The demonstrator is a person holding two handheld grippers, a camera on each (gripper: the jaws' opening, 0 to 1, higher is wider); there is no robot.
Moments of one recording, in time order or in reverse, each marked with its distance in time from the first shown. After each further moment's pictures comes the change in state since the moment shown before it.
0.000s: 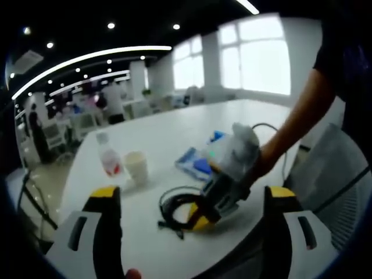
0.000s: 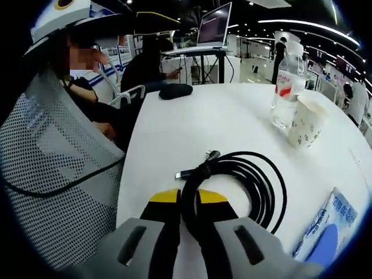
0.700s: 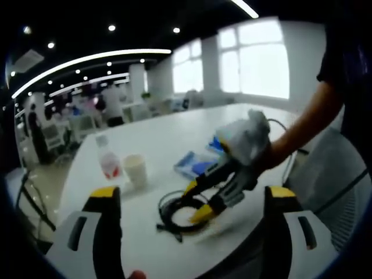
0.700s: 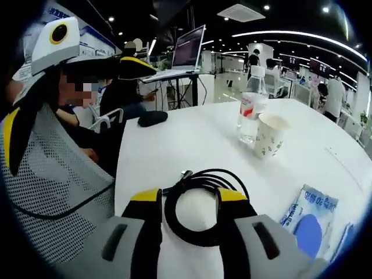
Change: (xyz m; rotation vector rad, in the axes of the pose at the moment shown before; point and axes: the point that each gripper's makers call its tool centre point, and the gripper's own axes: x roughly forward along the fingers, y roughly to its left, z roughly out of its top) left arm -0.001 0.000 0.004 -0.016 -0.028 -0.003; right arm -0.047 -0.034 0.022 0.129 -0.153 -0.245
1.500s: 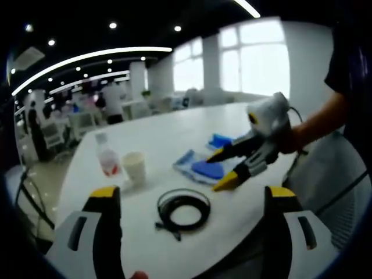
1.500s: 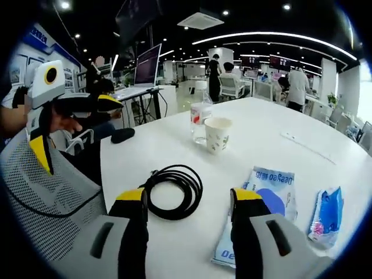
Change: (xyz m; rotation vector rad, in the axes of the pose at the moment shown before) left arm 0.001 0.000 -0.004 -0.005 0.015 -0.013; right arm -0.073 -0.034 -0.005 0.114 -0.042 -0.206
